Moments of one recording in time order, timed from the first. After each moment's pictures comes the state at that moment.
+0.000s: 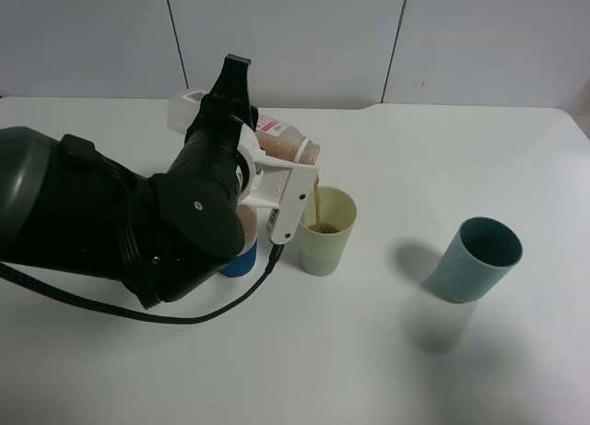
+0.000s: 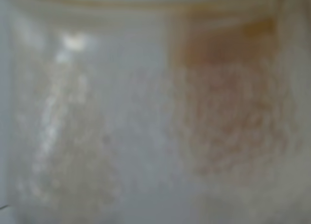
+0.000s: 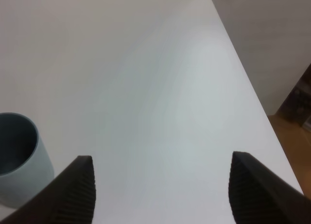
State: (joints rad) left arm -1.08 1.81 -0.83 1.73 0.99 -0.56; right arm 0.01 -0.01 -0.50 -0.21 1.06 0.06
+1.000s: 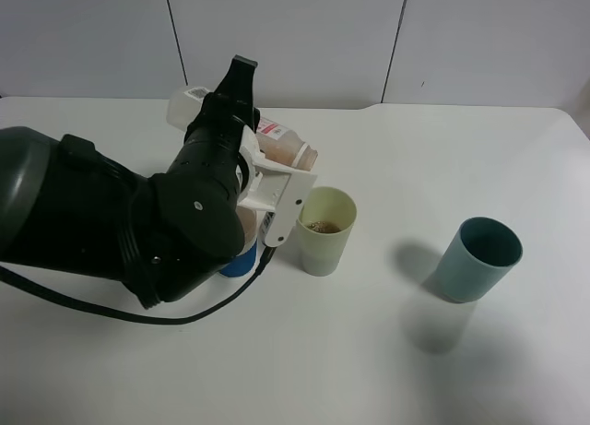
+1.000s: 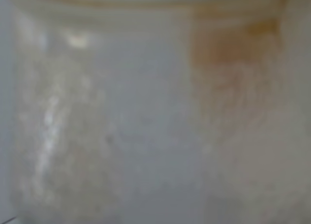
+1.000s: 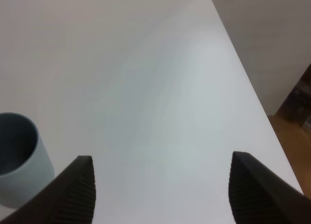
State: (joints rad) left arm -1.08 1.81 -0.83 1.73 0.99 -0.48; right arm 0.01 -0.01 -0.50 -0.21 1.06 0.06
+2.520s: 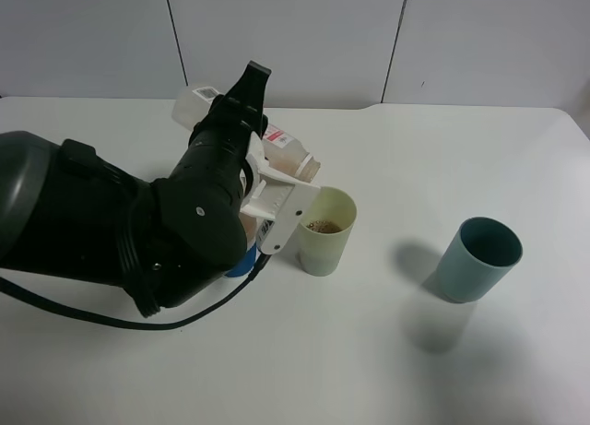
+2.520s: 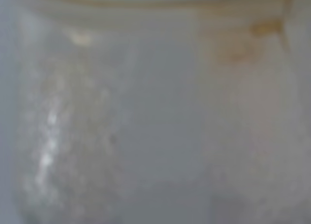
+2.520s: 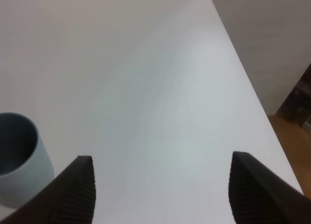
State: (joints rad) left arm -1.09 1.81 -0.83 1.73 0.98 -0.39; right arm 0.01 -0.01 -0.50 -0.21 1.06 0.06
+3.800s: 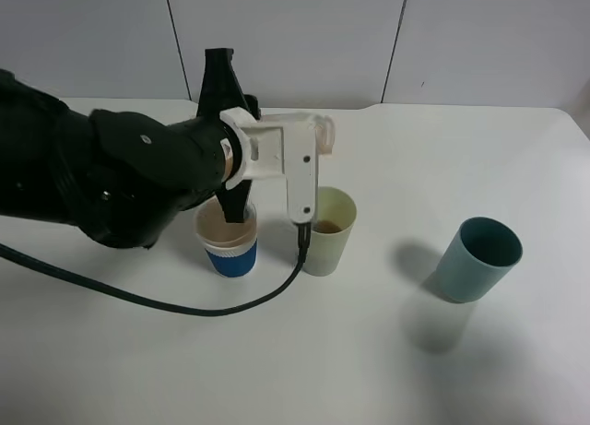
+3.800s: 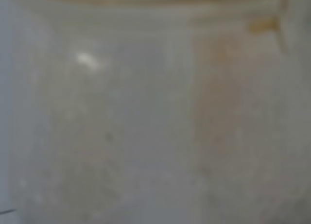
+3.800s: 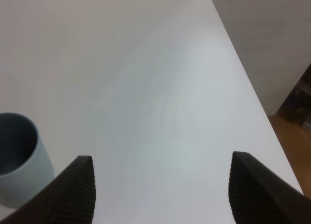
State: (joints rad) left arm -0.96 1.69 -0.83 1.74 0.59 -0.82; right arm 0.01 -0.01 -0.50 -0.21 1.06 0.06
